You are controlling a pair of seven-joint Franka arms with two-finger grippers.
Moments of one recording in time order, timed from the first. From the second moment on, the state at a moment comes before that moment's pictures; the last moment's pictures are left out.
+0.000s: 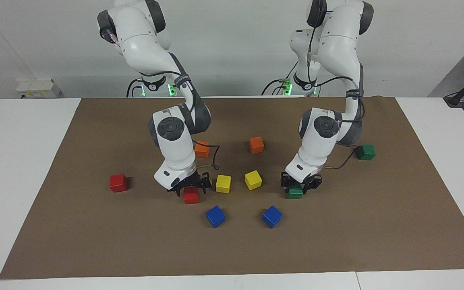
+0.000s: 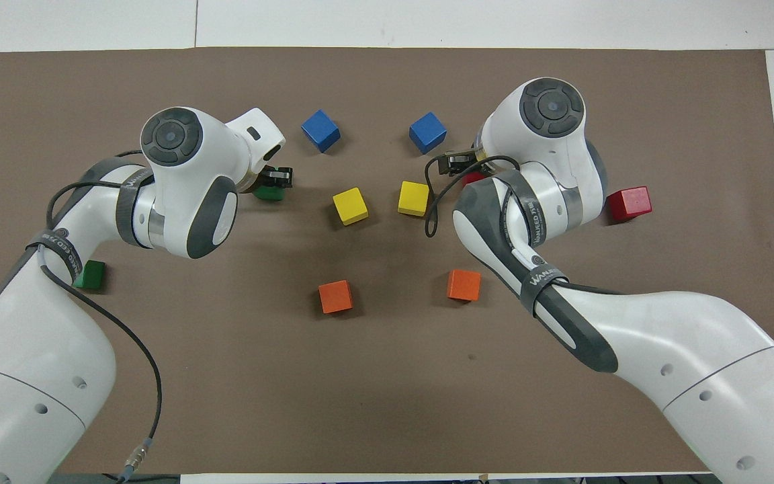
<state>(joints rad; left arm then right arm) -0.25 0.47 -0.11 -1.76 0.05 2.36 -0.20 0.22 0.57 0.14 -1.57 -0.08 2.24 0.32</state>
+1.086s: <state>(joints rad) 0.01 0.13 -0.09 -1.71 0.06 1.84 0.03 0.08 0.34 0.13 -1.55 -0.08 1.88 0.21</state>
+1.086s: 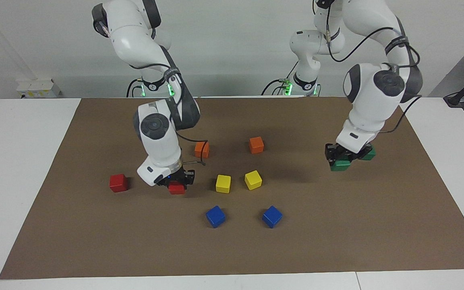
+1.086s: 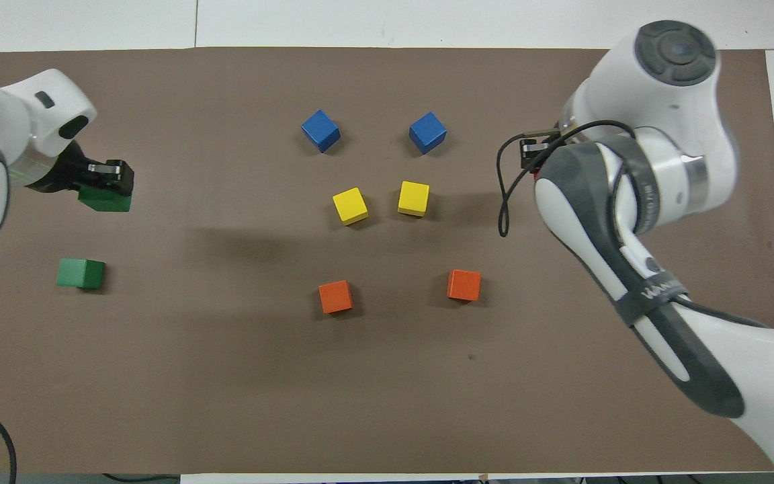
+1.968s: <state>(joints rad) 0.26 -0.05 -0.09 -2.18 -0.02 2.18 0.30 -0.18 0.23 0.13 -1.75 -0.08 2.00 -0.10</state>
